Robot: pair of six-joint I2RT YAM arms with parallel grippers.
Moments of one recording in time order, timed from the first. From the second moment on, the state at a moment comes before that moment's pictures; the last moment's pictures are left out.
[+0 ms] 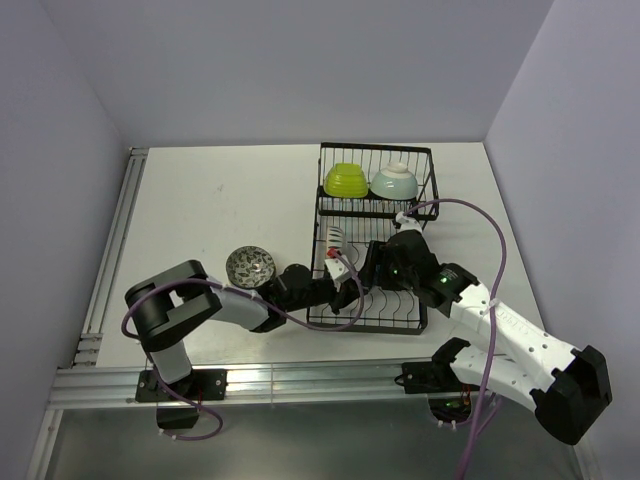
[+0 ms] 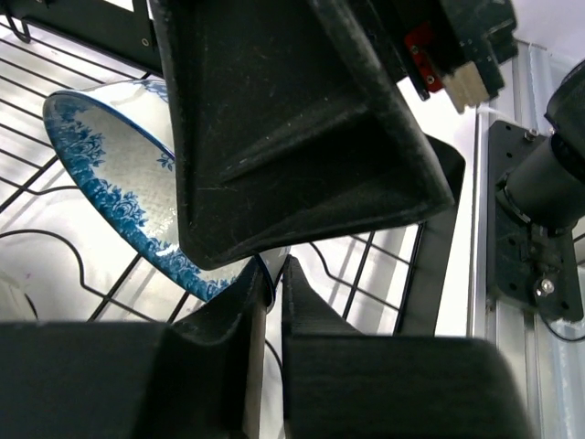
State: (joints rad) left arm -1.07 1.74 0.63 1.01 0.21 -0.13; right arm 0.63 0.93 0.67 -0.52 0.11 0.67
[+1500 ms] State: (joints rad) left arm -1.00 1.80 0.66 1.06 0.29 -0.27; right arm 0.56 0.93 0.69 -0.50 0.04 0.67
